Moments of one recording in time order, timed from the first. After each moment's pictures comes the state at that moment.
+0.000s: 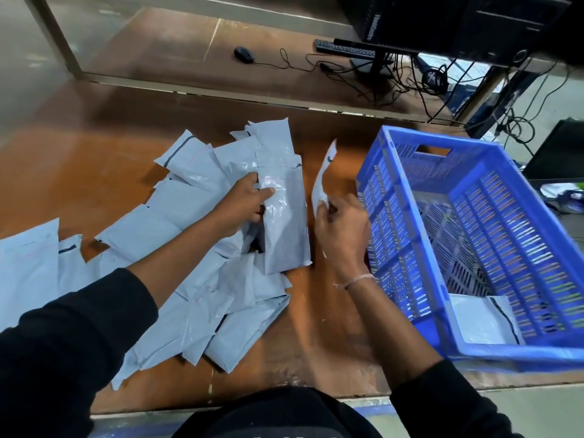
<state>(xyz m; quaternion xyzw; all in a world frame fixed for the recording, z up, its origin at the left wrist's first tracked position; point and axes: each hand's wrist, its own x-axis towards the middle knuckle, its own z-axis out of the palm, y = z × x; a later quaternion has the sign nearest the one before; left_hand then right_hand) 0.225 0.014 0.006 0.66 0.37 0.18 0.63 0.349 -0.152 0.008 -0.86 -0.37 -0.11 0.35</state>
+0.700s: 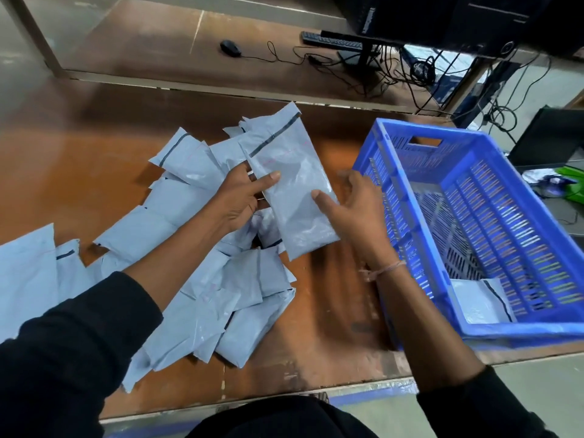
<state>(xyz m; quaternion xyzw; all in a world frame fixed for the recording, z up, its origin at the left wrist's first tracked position) 0.218 0.010 0.021 0.50 0.24 0.27 0.79 0.339 -0.168 0.066 -0.85 -0.36 0.04 0.38</state>
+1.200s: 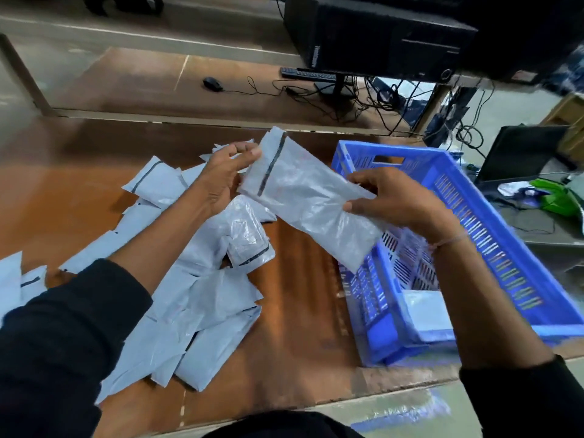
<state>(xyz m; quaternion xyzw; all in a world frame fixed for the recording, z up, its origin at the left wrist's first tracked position) 0.260 0.006 0.087 0.57 0.24 0.27 0.74 0.443 -0.240 0.157 -0.81 -0.52 0.15 0.22</state>
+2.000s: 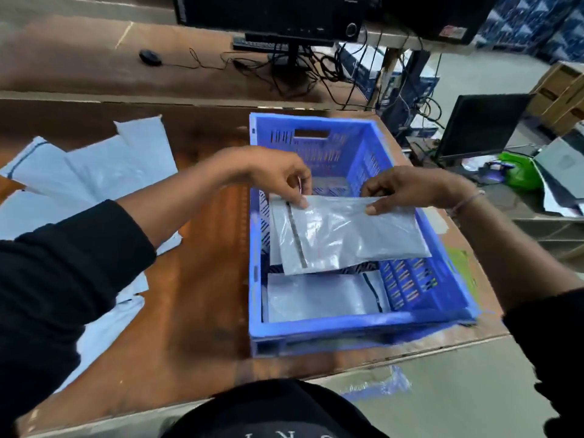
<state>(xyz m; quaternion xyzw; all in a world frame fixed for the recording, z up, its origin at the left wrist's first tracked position) 0.482 -0.155 0.117 0.94 0.04 -0.17 0.31 0.681 -0.381 0.124 -0.74 -0.55 0.37 0.11</state>
